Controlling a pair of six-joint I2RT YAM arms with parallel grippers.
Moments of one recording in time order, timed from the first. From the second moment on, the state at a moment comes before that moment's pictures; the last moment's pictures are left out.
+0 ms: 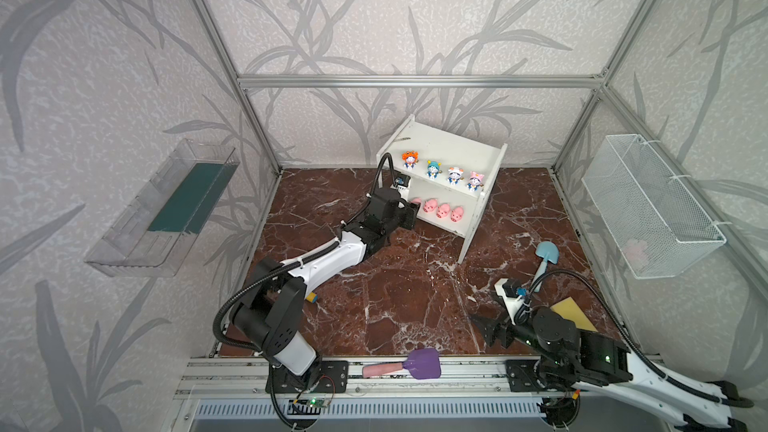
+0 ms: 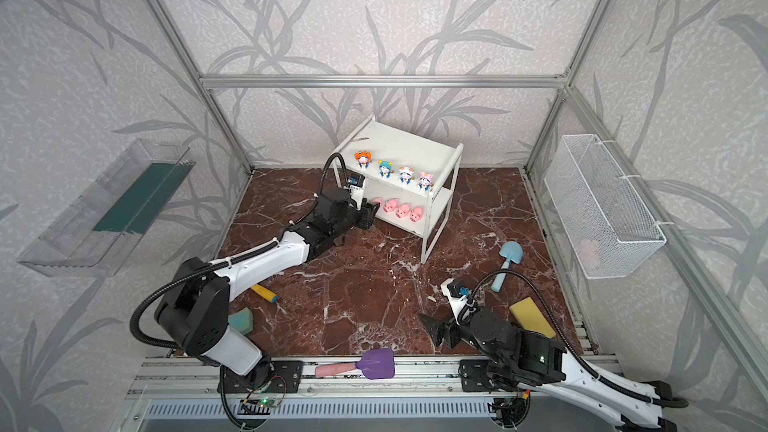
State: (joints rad) left arm -0.58 1.58 1.06 0.11 -0.04 -0.15; right arm 1.18 0.16 0.30 -0.58 0.33 0.42
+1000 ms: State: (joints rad) left arm -0.58 1.54 1.00 0.12 -0.05 -0.15; right arm 1.18 0.16 0.30 -0.58 0.31 0.42
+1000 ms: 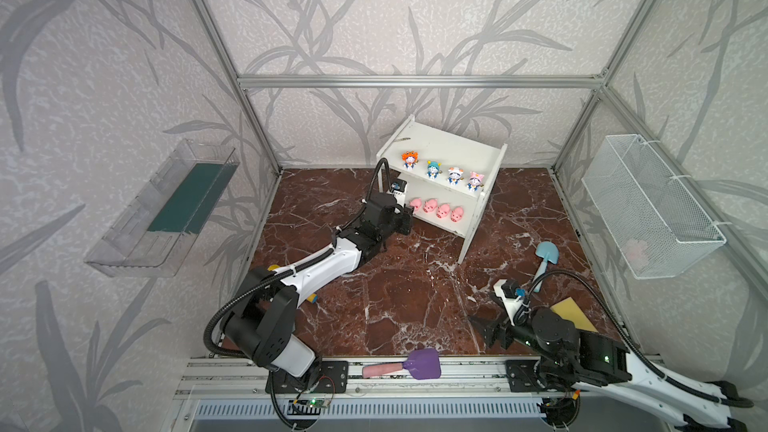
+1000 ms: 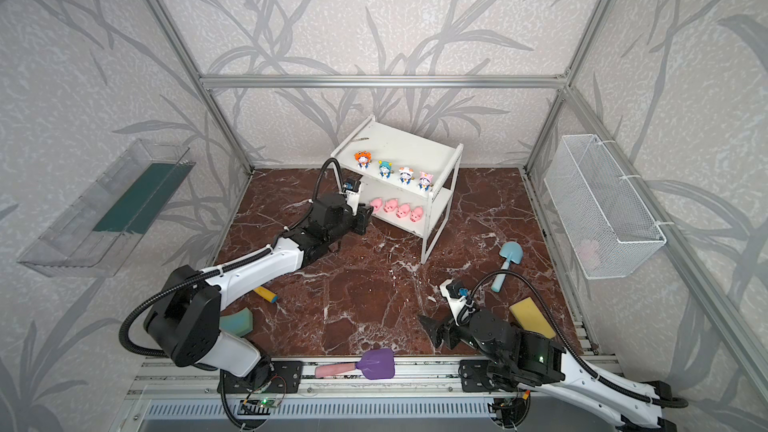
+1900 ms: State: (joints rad) left arm -0.58 1.60 1.08 0.10 -0.05 -0.13; right arm 1.18 0.17 0.30 -0.60 0.38 0.44
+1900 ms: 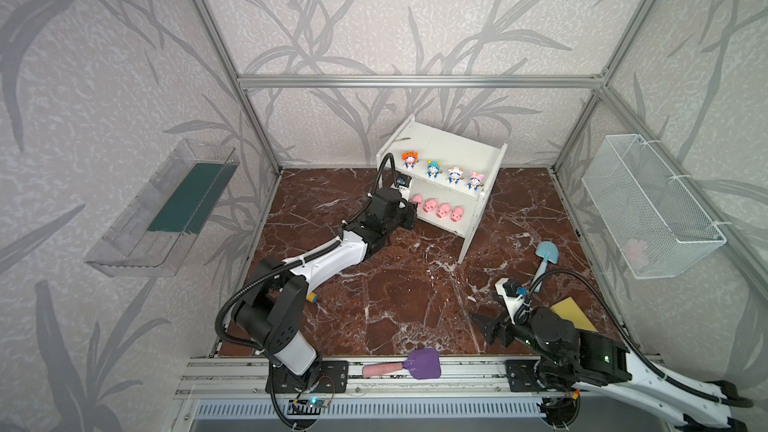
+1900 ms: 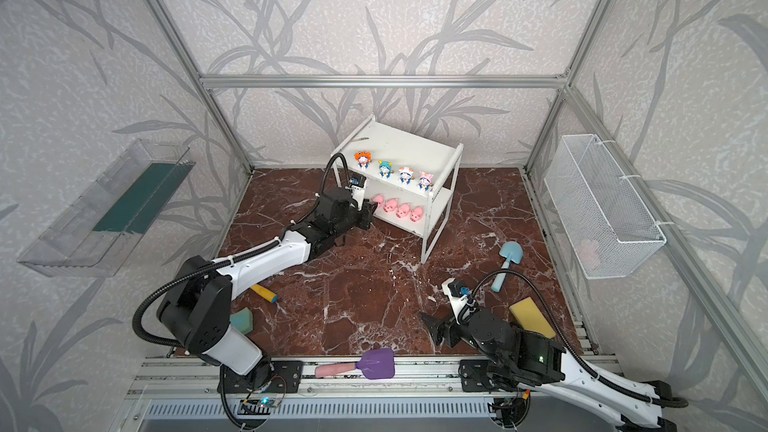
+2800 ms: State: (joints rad) left arm -0.53 1.01 0.58 -0.12 -0.77 -0.27; right arm 0.28 0.81 0.55 -0.52 0.19 0.34
